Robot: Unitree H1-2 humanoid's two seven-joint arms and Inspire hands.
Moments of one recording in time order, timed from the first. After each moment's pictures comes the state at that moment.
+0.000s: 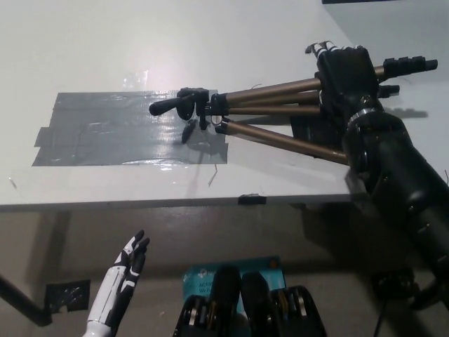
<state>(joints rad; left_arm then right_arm) 0.04 0.14 -0.08 0.02 0.15 -0.11 -0.04 -0.97 -0.23 0.46 0.83 -0.96 0.12 -0.25</state>
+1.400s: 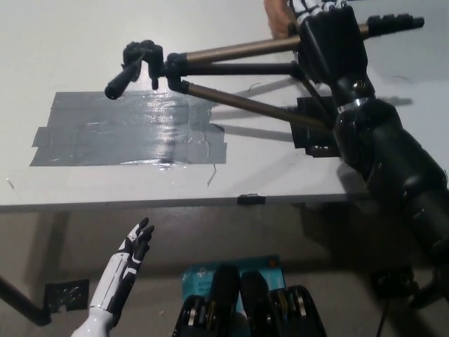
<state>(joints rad) -0.01 0.15 -0.08 0.03 0.13 -0.11 -0.07 -1.06 -0.22 0.47 0.88 -0.98 -0.16 -0.70</state>
